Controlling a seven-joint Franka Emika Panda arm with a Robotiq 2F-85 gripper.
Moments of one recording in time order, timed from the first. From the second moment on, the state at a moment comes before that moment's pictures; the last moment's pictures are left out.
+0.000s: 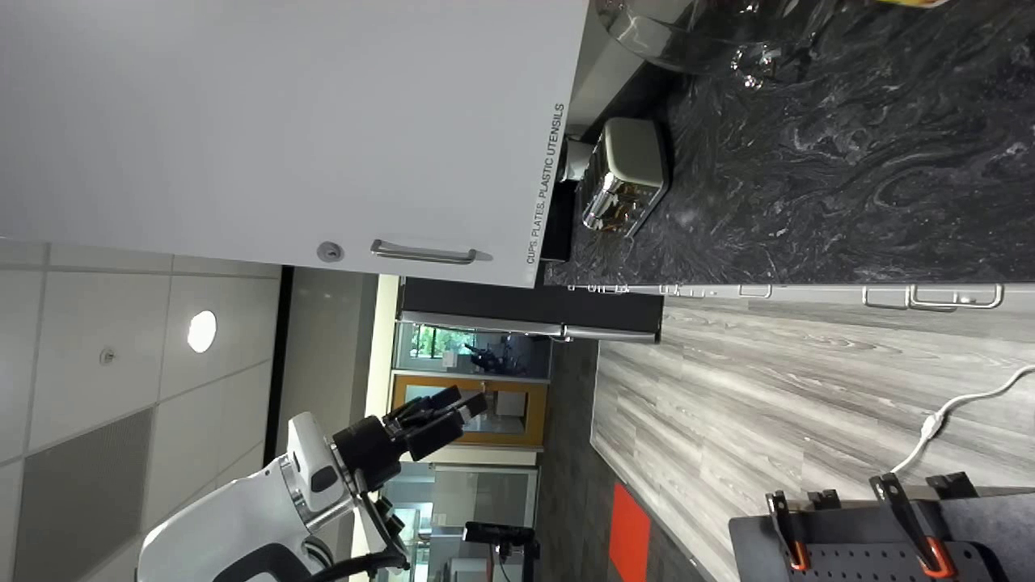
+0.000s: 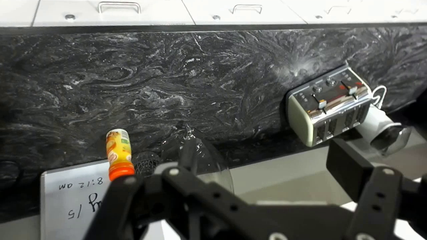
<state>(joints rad) -0.16 -1.17 -0.12 -2.53 0.10 1.96 0.24</state>
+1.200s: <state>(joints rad) -0.30 -1.16 -0.23 -2.53 0.52 2.39 0.52</state>
